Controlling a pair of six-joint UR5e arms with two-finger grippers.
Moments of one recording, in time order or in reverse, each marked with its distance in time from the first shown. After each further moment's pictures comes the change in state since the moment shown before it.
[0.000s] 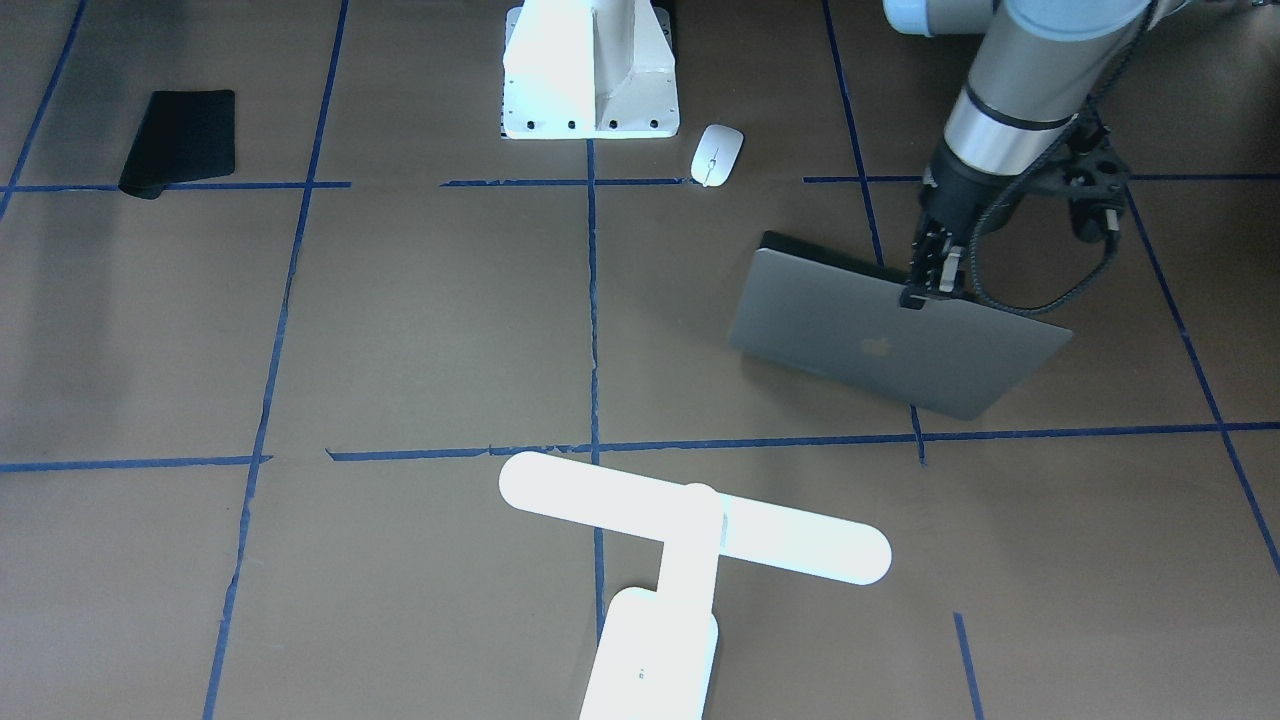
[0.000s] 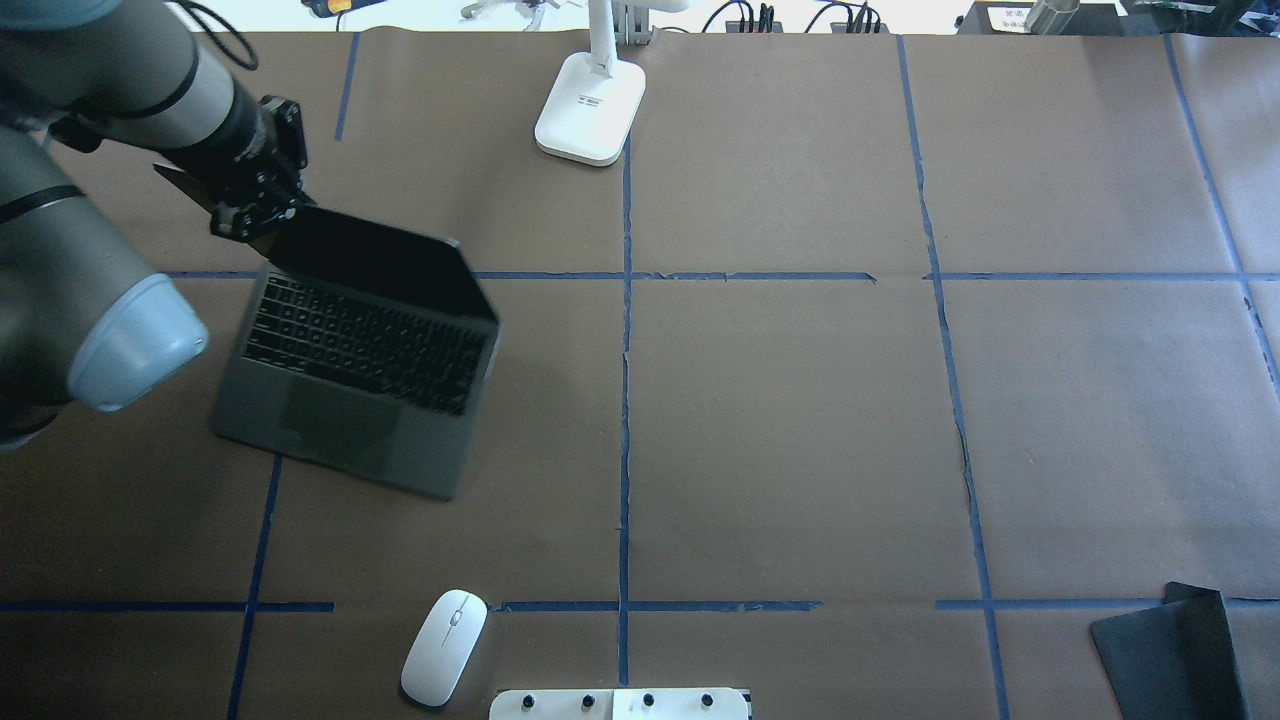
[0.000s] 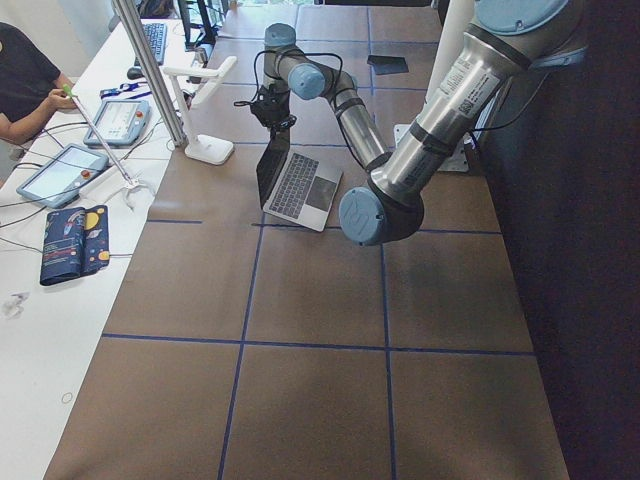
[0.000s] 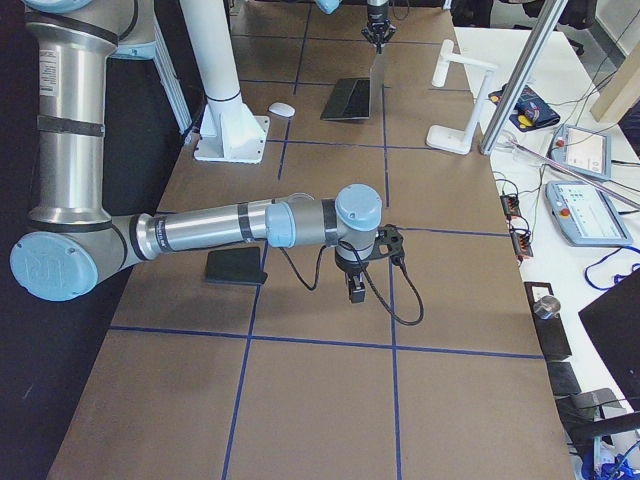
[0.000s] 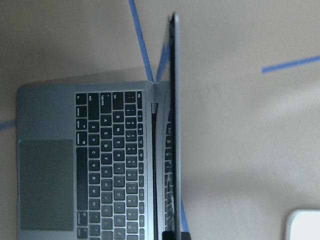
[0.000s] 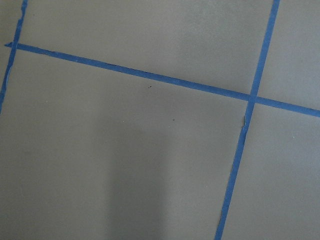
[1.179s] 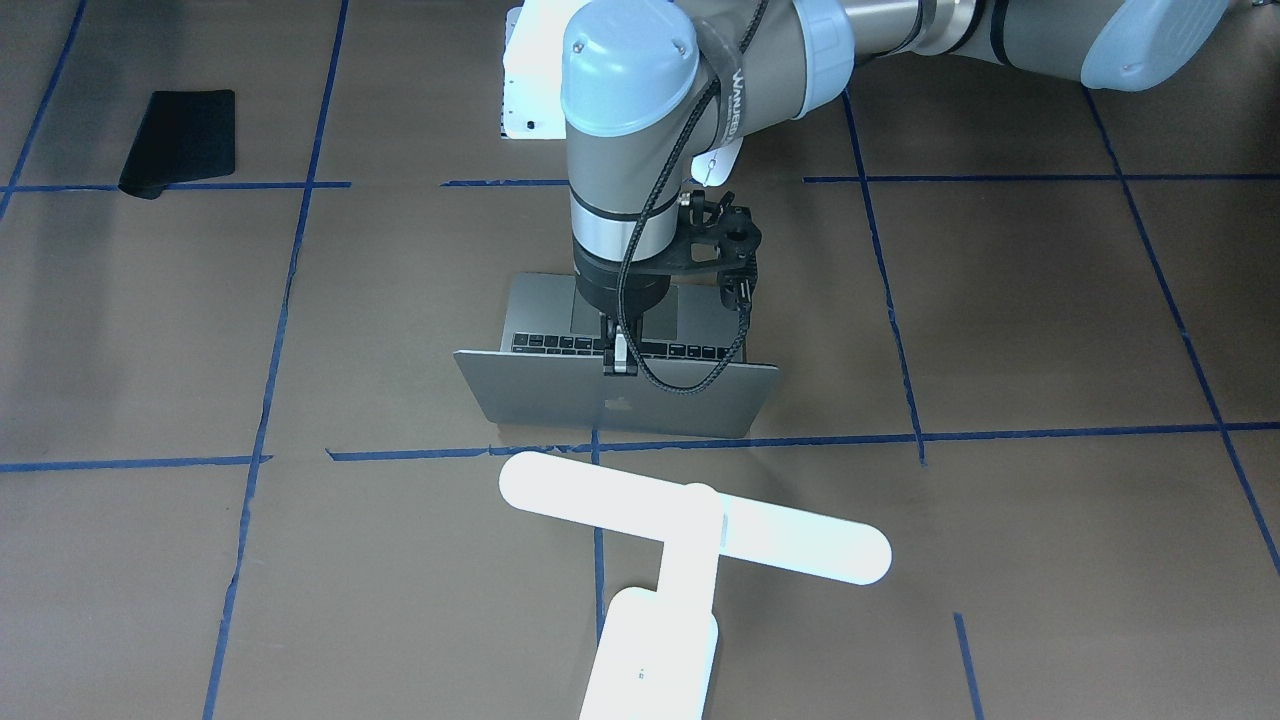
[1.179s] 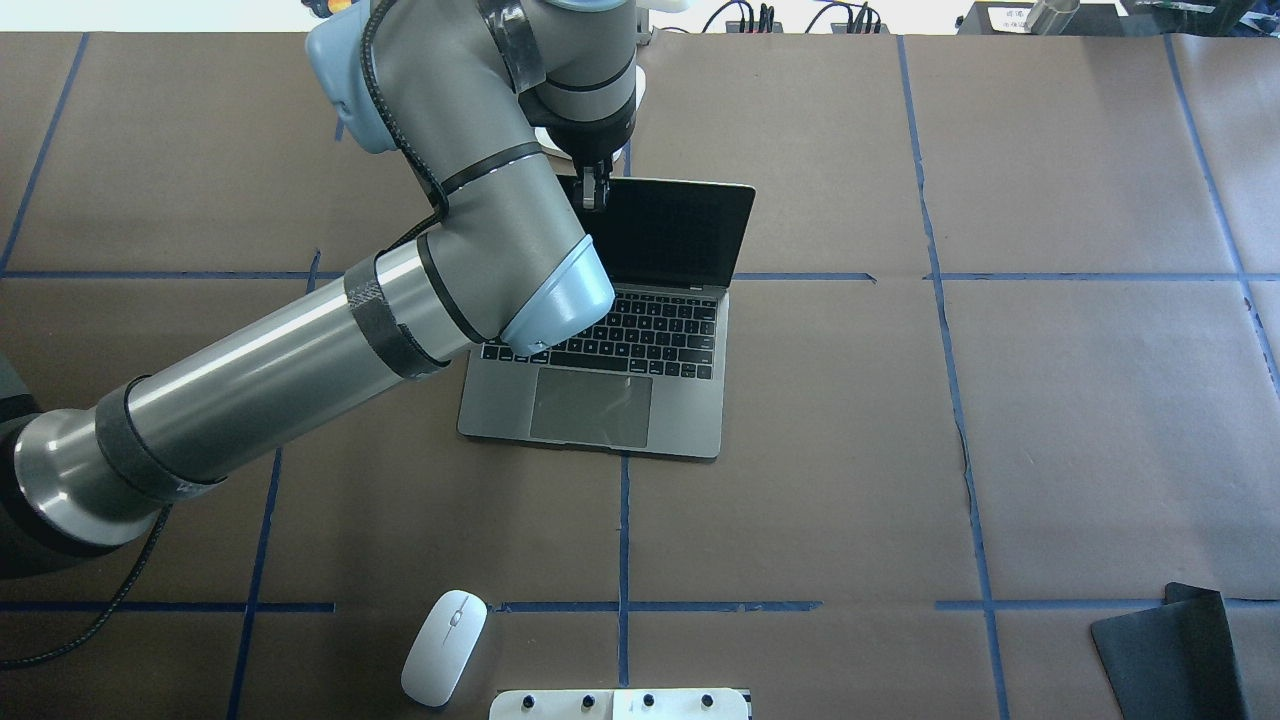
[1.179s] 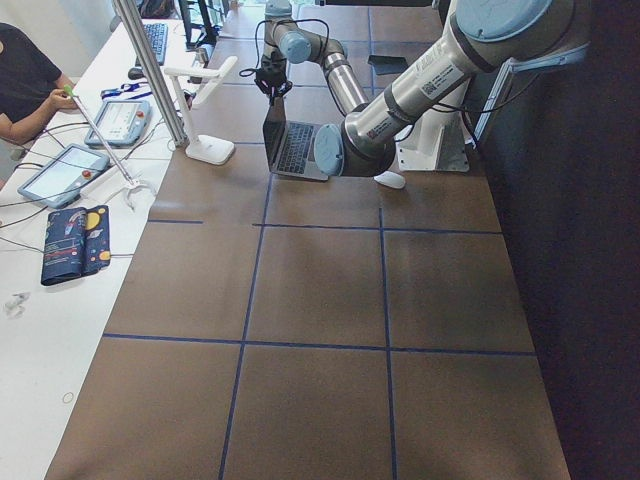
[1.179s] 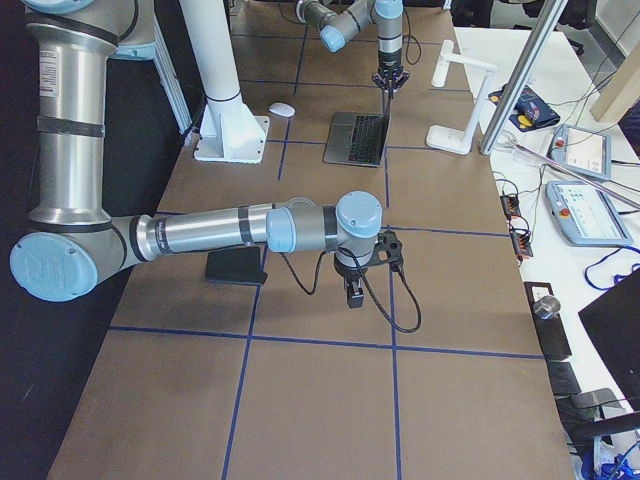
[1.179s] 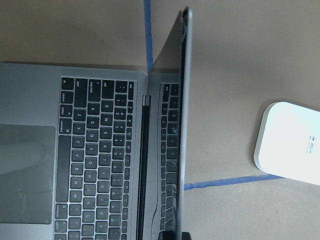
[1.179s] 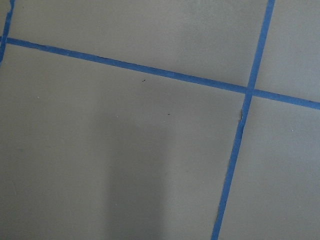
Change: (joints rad) left arm 0.127 -0.368 0.429 -0.084 0.124 -0.203; right arm -0.004 -0.003 -0.021 0.003 -0.001 0.000
